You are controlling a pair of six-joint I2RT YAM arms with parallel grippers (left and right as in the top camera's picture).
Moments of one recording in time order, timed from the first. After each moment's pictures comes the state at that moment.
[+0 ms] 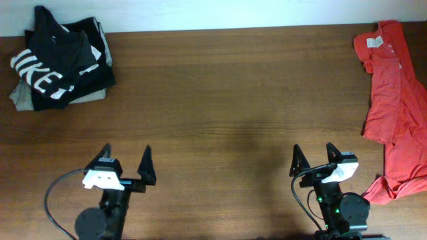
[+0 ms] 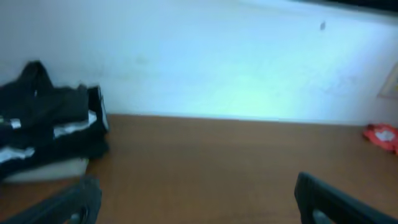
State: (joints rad) left arm -0.04 0.14 0.26 -0.15 0.10 -0.15; right arm -0.01 0.01 0.01 -0.06 -0.13 0.25
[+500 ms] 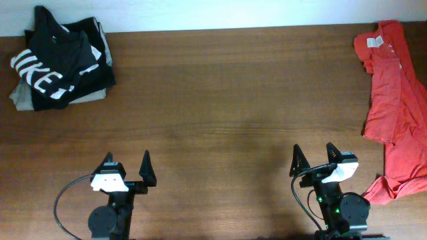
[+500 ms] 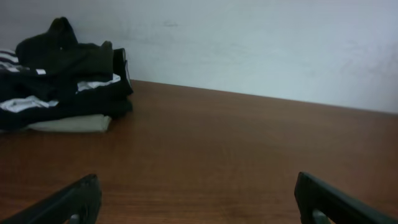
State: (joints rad) left arm -0.02 0.01 0.01 -0.07 0.03 -0.16; right arm -0.01 0.01 0.01 -0.06 -0.13 0.25
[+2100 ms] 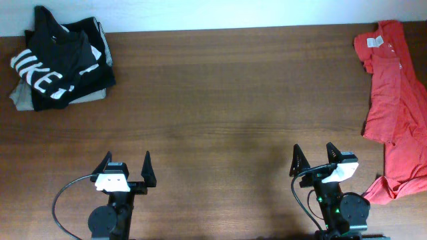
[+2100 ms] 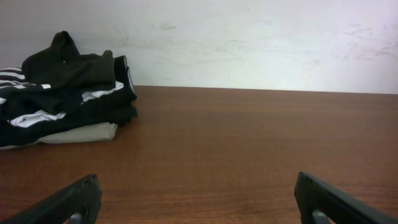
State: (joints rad) left arm -0.02 0.01 0.01 -0.07 0.03 -0.07; right arm -0.01 0.01 0.01 -0.06 -0.13 0.25
